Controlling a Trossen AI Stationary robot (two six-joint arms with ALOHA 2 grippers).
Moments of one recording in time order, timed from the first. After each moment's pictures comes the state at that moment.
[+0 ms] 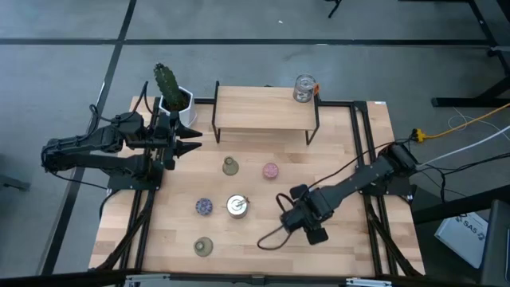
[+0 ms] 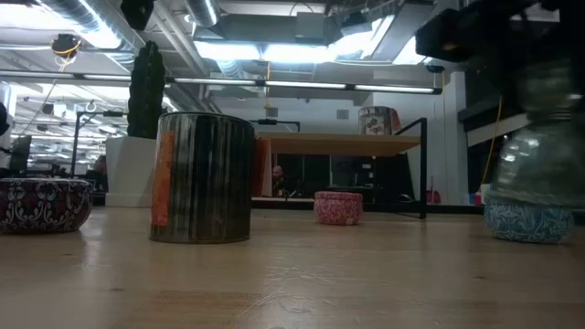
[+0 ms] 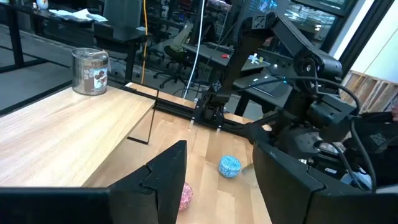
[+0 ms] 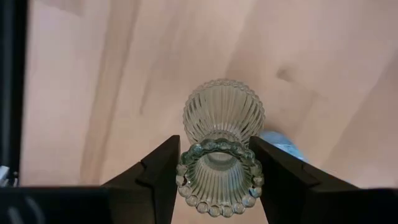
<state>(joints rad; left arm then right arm) 0.13 0.54 0.74 -0.29 0.02 -0.29 0.52 1.84 1.51 -1.22 -0.02 0.18</state>
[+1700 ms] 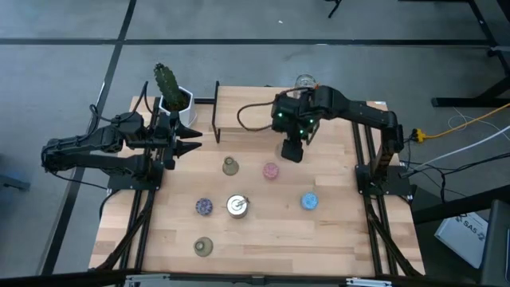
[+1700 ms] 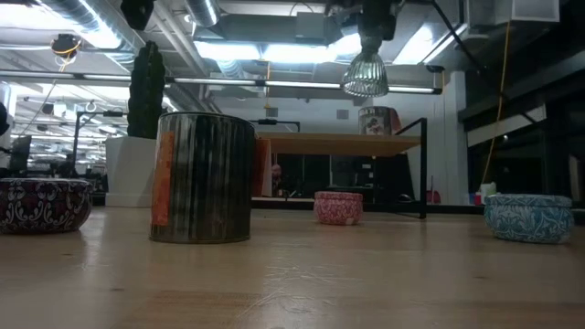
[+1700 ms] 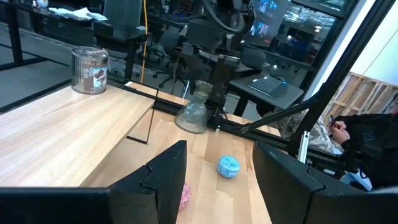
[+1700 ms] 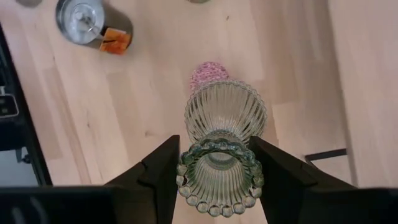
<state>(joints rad) 0.13 0.54 0.74 -0.29 0.02 -0.30 -0.15 1.84 2.09 -1.57 -0.12 0.12</state>
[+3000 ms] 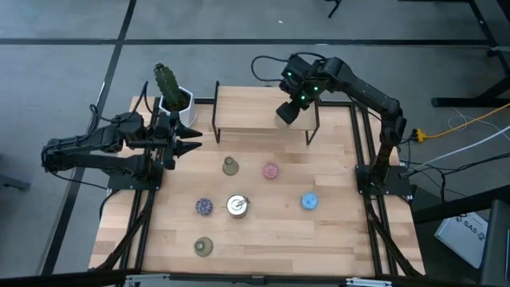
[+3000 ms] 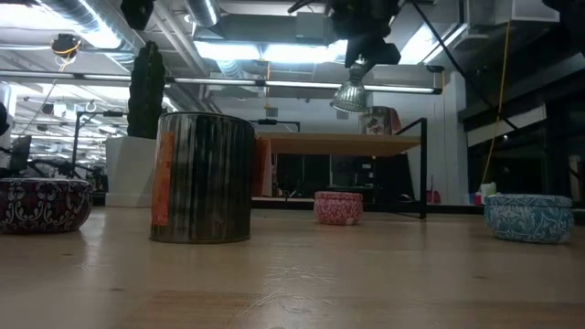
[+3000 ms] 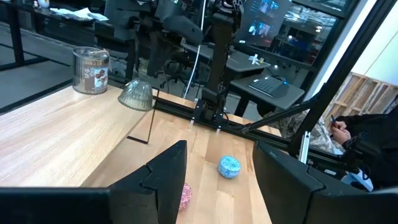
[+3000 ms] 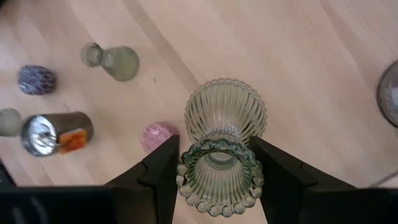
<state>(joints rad) 0.13 0.54 0.74 -0.29 0.02 -0.30 -0.45 1.84 2.09 -1.45 -0.16 0.26</state>
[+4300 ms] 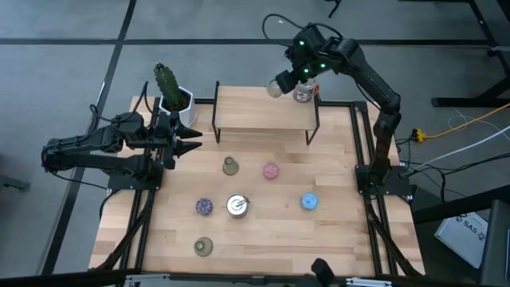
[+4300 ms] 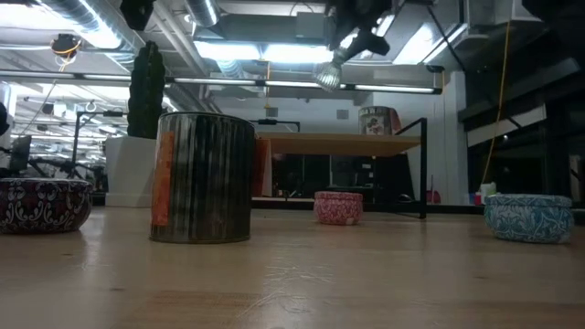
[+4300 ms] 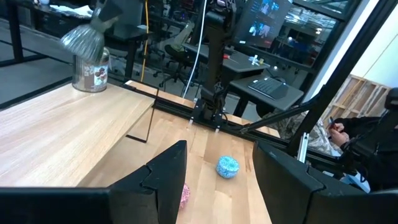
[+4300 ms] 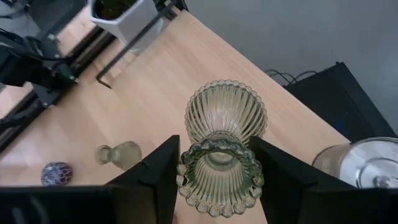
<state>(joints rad) 0.13 0.54 0.74 -0.29 0.02 -0.32 -0.58 1.92 2.36 -1.35 -0.14 0.27</state>
